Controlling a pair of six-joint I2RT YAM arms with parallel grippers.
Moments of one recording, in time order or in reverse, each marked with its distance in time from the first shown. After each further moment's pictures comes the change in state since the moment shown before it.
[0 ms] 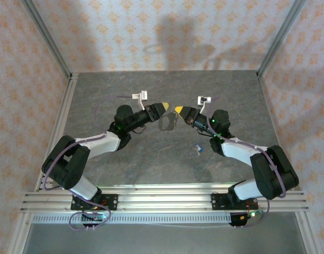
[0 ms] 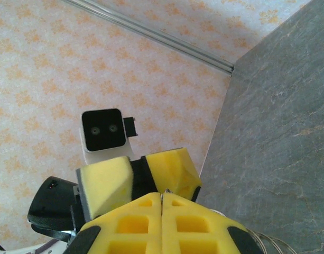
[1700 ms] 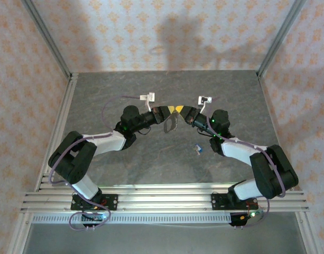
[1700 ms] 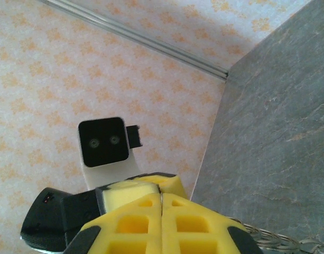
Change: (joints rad) left arm -0.051 0.071 0.032 0.024 0.030 -0.014; right arm 0.000 0.010 0.000 -0.001 0.034 -0.001
